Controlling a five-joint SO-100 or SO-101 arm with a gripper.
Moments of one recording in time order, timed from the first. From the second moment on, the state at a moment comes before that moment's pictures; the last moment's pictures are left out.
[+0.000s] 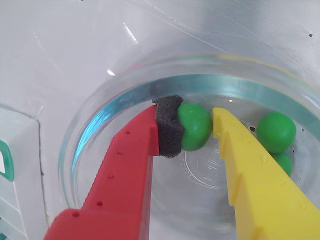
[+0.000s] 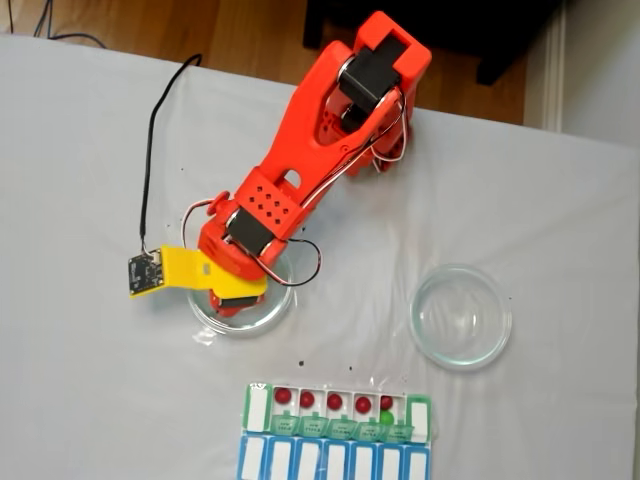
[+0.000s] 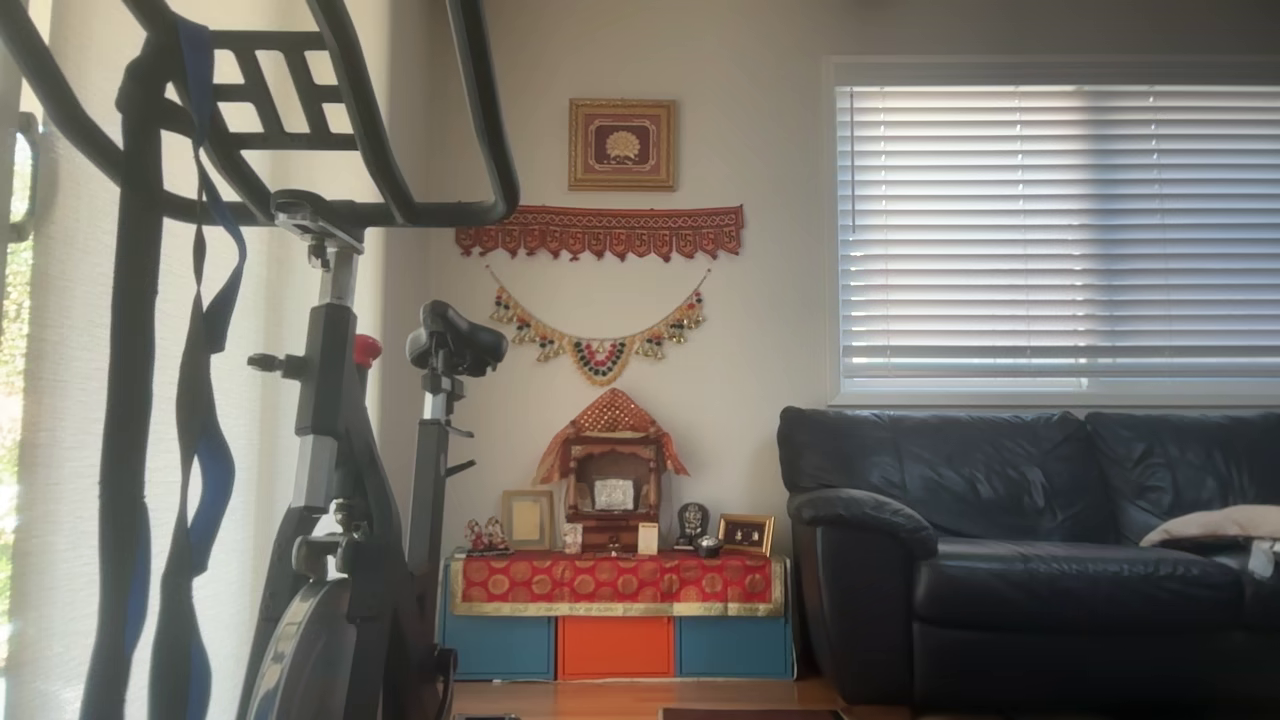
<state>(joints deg) 29.9 106.0 121.0 41.7 -46.9</state>
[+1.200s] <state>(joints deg) 8.1 126.7 104.5 69.8 -20.7</state>
